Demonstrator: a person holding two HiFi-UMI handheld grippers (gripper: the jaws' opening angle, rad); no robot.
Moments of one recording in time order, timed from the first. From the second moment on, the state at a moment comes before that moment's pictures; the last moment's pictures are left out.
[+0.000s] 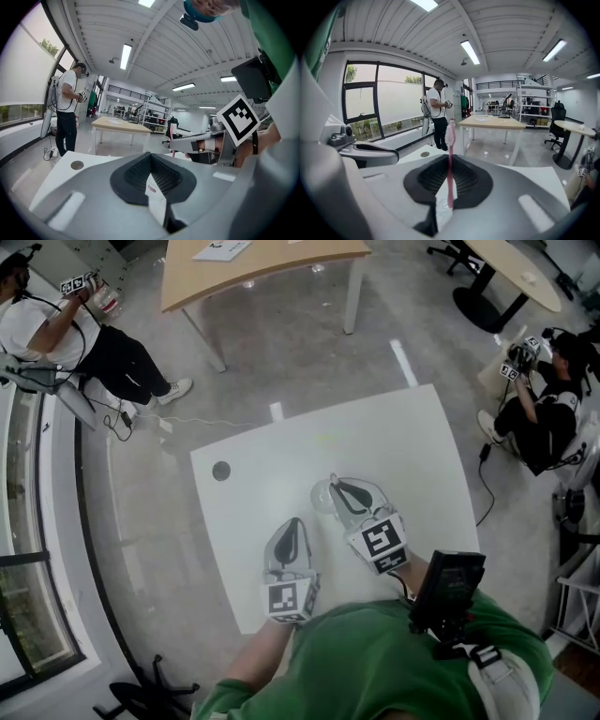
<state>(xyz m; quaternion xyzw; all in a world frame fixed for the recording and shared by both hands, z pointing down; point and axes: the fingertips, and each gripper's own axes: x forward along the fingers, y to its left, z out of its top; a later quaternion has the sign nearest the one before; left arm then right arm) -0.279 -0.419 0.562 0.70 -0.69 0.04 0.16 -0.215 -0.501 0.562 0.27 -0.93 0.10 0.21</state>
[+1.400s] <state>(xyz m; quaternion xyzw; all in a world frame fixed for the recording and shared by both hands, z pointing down) -0.221 -0.358 0.474 0.75 -0.65 -0.01 0.09 -0.133 -0.391 0.464 0.35 -0.93 0.05 0.13</state>
